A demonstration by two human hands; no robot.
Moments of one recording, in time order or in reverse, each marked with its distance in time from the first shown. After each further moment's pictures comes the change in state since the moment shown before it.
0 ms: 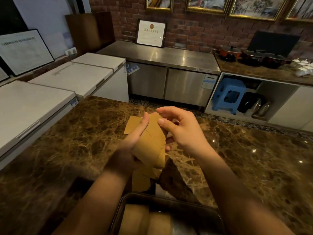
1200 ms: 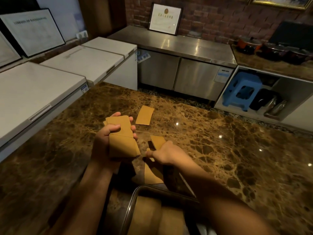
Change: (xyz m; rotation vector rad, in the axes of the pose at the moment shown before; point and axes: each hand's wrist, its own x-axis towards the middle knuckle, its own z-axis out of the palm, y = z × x) left_hand -0.025 -0.008 -0.079 -0.483 0.183 0.466; right_hand 0.012 0.093 0.104 -0.665 -0.464 0.876
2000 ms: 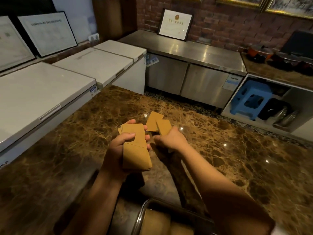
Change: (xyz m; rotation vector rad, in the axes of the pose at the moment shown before) left_hand 0.001 -0.001 -0.004 0.000 -0.034 -0.041; right_hand 0.054 -0.038 -0.030 0.206 0.177 -0.131
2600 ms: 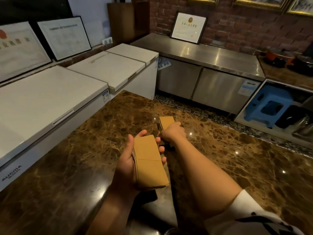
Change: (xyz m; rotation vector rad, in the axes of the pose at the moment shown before) left_hand 0.022 0.007 -0.018 -0.205 0.006 -0.039; right_hand 0.099 -0.068 0.039 -0.038 0.127 0.152
